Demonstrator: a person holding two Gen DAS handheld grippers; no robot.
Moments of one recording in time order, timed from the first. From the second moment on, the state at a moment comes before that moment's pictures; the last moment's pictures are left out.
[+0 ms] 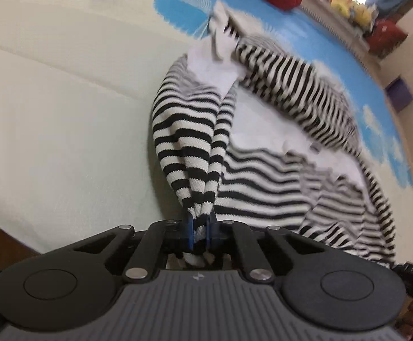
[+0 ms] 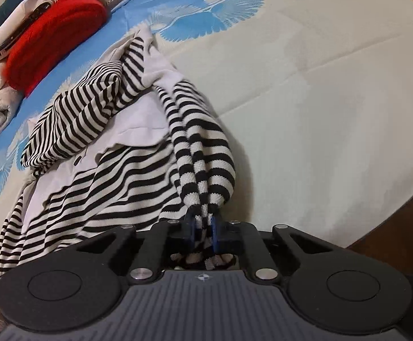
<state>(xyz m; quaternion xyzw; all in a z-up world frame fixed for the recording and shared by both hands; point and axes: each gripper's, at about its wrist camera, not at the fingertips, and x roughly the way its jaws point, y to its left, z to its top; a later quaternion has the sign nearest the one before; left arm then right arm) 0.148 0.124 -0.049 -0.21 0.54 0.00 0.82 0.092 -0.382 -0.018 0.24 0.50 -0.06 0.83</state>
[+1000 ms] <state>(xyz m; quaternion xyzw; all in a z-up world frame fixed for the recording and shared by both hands) 0.151 0.107 -0.046 -0.16 0.53 0.00 0.83 0.095 -0.372 -0.018 0.20 0.50 -0.04 0.84</state>
